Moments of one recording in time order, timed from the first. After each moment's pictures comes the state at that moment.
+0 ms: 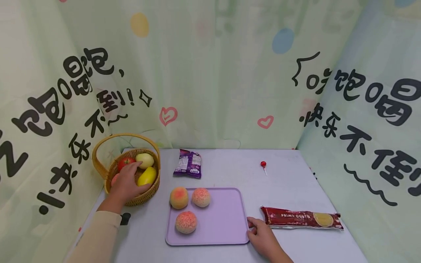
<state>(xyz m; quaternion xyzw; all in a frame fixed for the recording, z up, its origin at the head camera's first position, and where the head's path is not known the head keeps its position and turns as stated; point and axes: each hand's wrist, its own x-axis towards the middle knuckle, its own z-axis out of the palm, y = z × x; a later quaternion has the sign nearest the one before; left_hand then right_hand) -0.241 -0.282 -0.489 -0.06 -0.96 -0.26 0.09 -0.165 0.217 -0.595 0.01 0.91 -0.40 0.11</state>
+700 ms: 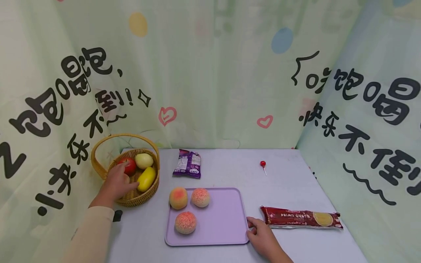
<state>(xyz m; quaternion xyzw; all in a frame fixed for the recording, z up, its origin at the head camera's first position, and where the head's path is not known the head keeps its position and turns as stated) -0.256 -0.320 -0.496 -0.03 -0.96 -0.26 0.06 -0.164 0.216 -0.594 0.01 0.91 -0.40 0.12</state>
